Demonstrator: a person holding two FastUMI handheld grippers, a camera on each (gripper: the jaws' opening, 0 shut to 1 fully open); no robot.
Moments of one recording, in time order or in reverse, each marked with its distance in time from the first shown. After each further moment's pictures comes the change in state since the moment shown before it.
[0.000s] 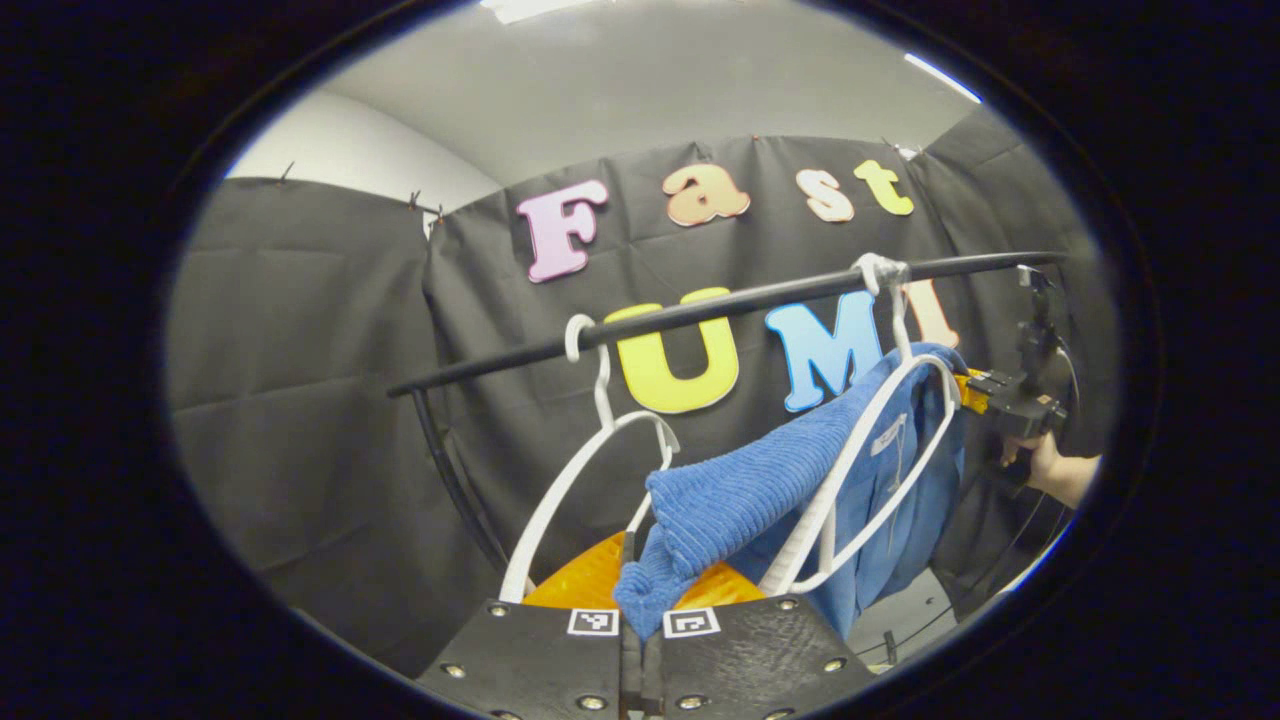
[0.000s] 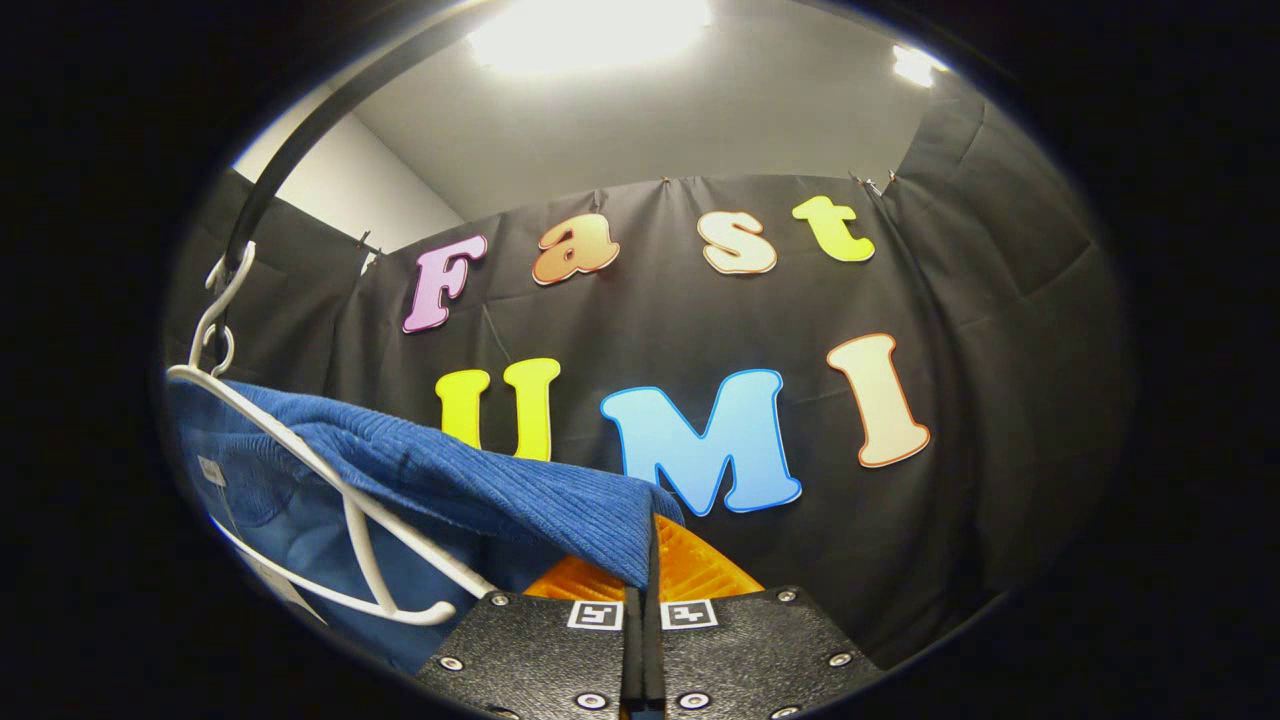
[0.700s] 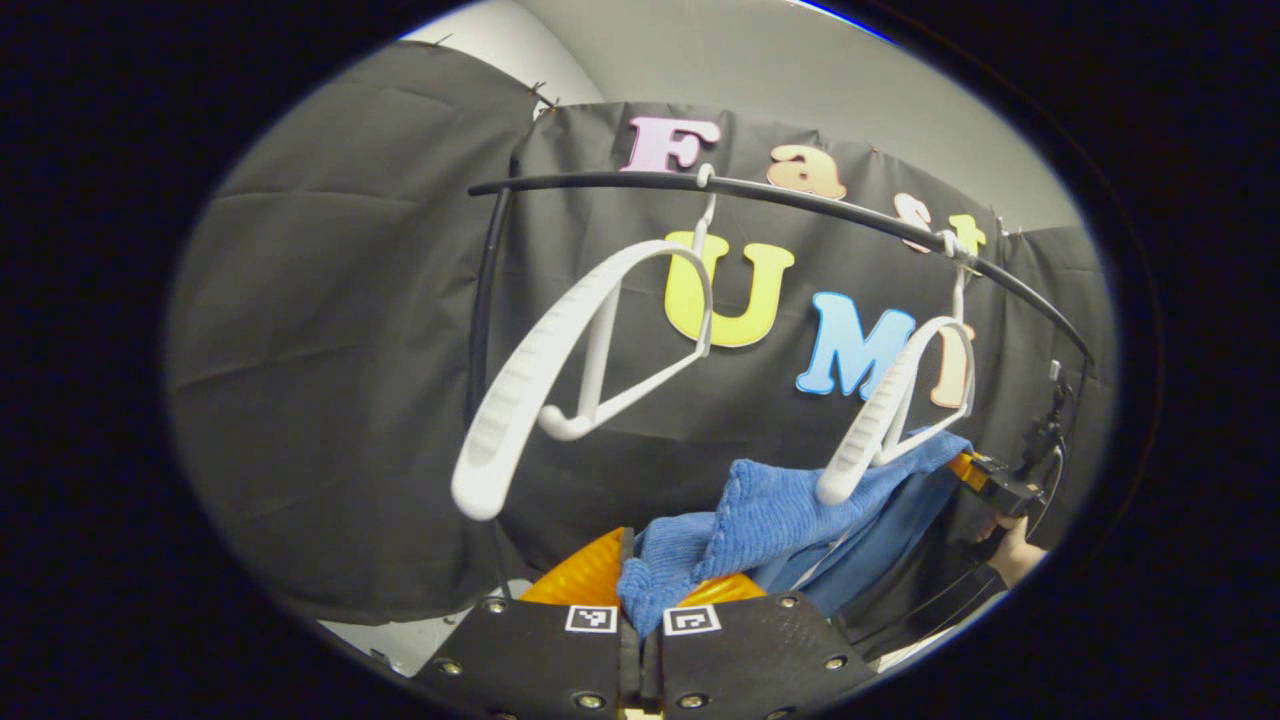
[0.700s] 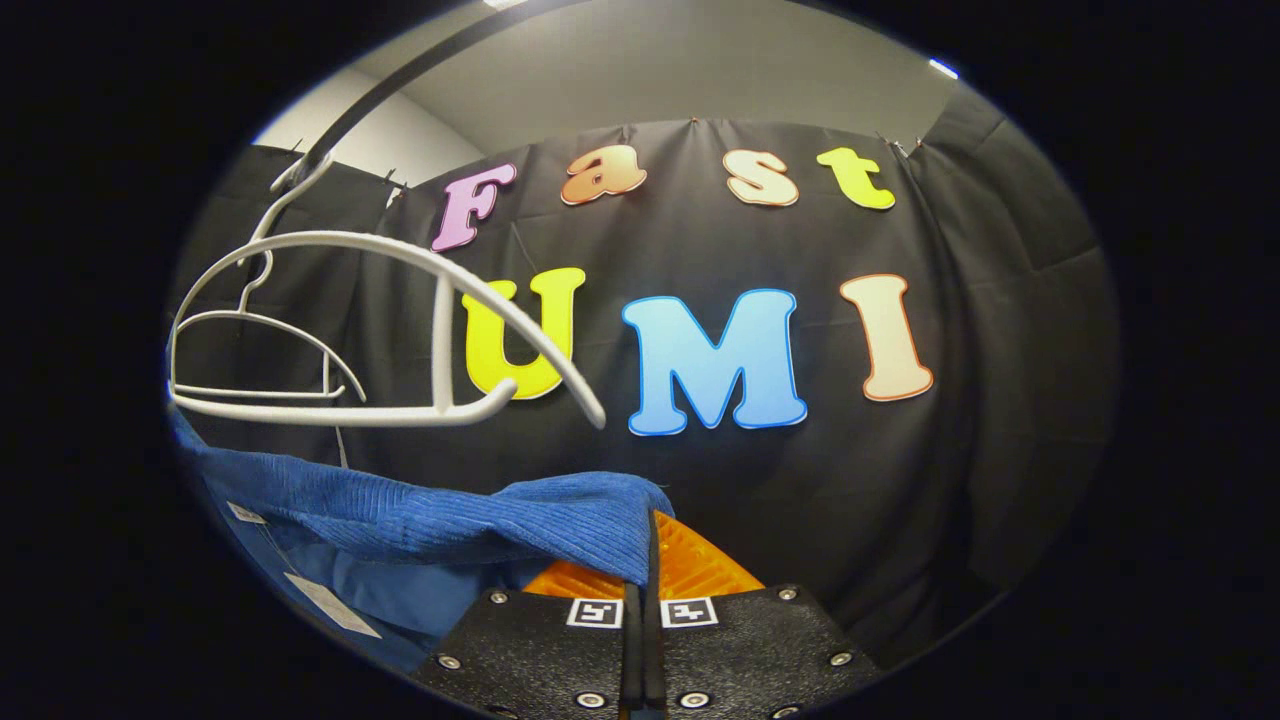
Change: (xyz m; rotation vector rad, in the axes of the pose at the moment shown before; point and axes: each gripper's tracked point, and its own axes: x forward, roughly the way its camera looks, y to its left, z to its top) left arm 0.016 -0.006 -0.120 -0.380 0.127 0.024; right arm -0.071 0.010 -0.075 -0.071 0.219 0.055
